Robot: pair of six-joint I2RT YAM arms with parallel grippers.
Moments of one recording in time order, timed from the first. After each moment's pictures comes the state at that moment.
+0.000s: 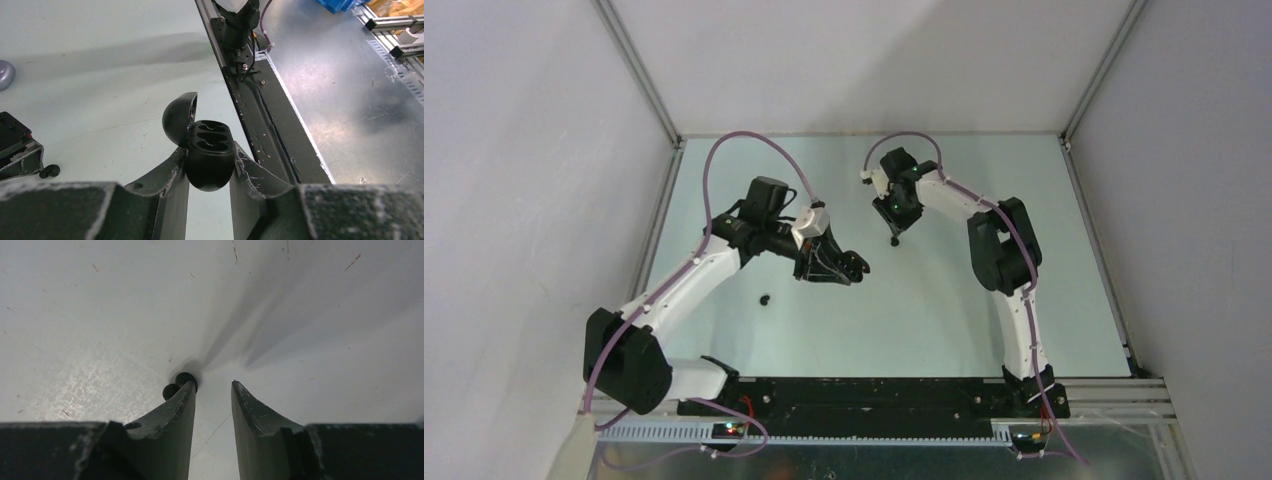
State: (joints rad) left arm -0.45 1.31 1.04 -0.56 1.35 0.68; right arm 0.51 2.20 1.78 -0.76 -0.06 -0.23
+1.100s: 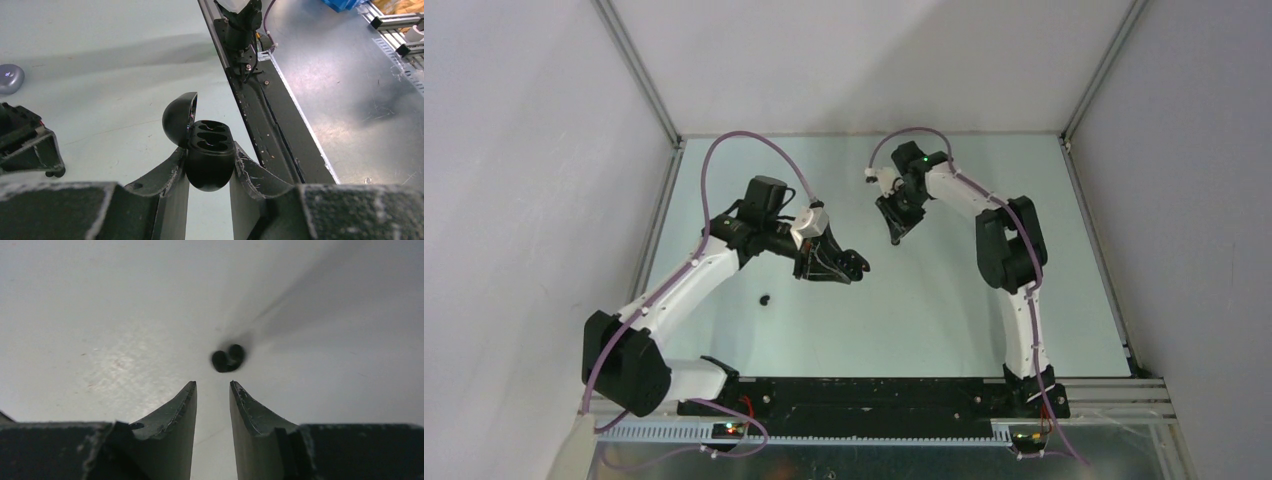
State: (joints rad) left arm -0.45 1.30 1.04 -0.54 1.34 0.68; right arm 0.47 2.21 1.84 -0.93 -0.34 -0.28
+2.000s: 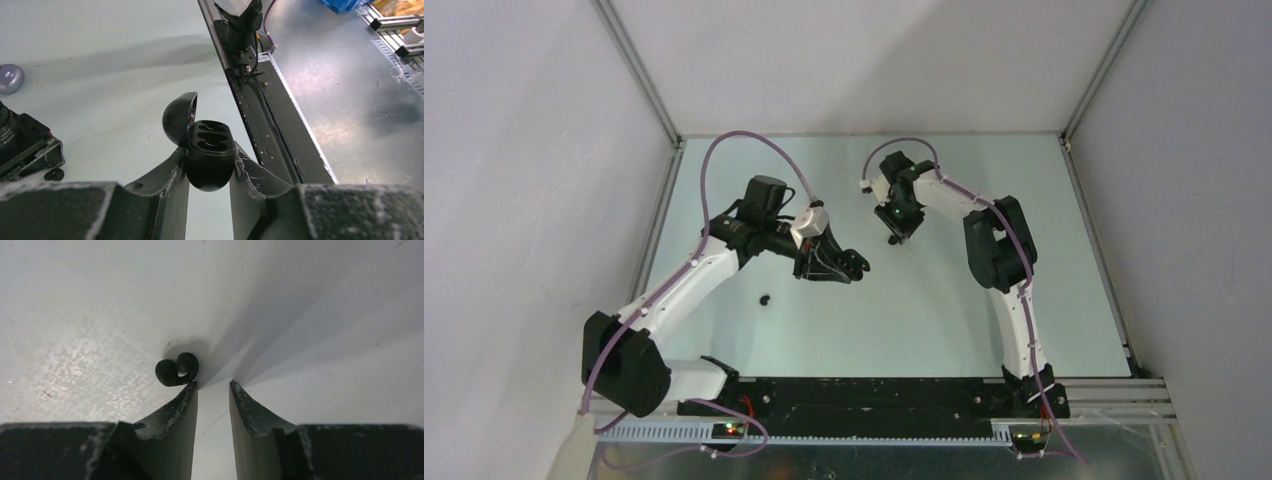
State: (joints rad) left arm -0.45 1.29 1.04 -0.53 1.34 0.66; right arm 0.50 2.24 1.81 -0.87 -0.08 -0.30
